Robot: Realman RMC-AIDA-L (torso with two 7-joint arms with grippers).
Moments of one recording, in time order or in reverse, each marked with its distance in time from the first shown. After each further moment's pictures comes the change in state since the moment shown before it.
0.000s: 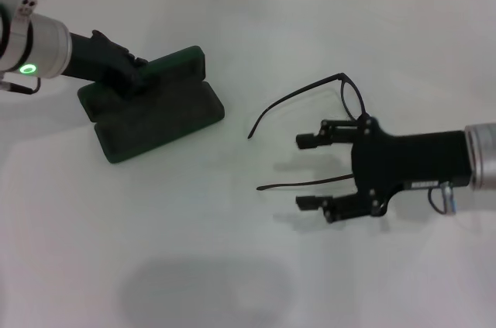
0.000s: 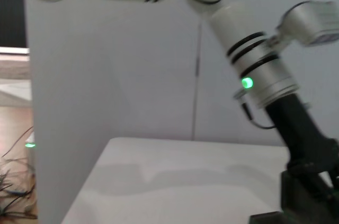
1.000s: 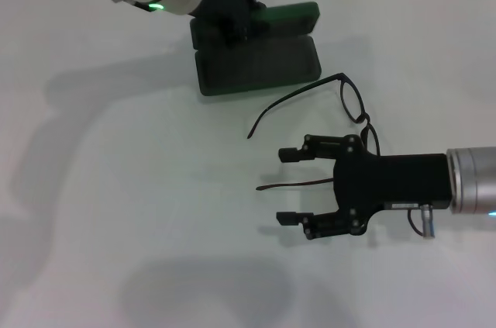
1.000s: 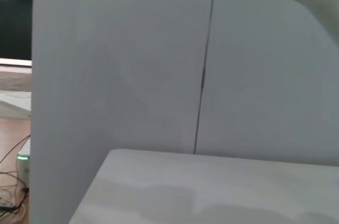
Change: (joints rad) left arm -0.337 -0.002 0.182 -0.304 -0.091 -0.249 0.349; right arm -0.060 0.062 0.035 -0.013 -0.013 0.012 -0.079
